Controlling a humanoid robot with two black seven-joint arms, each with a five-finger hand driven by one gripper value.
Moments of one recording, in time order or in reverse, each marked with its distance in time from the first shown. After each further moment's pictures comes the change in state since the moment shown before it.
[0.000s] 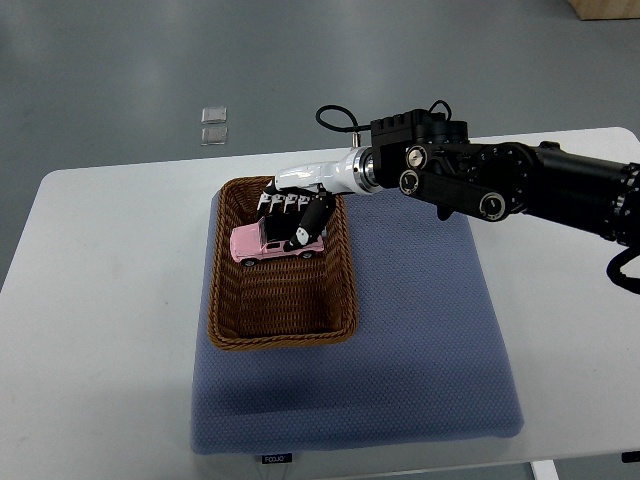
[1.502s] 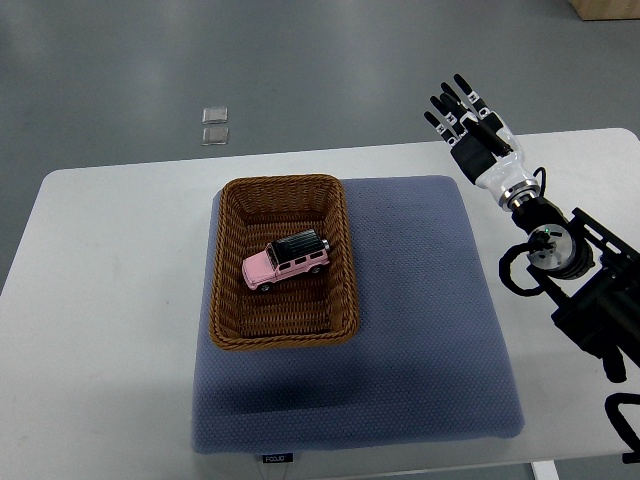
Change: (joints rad) left arm 0.001 0.000 0.006 0.008 -0.002 0.001 0.000; right arm -0.685 -0.081 1.078 -0.080 0.797 -0.023 0.203
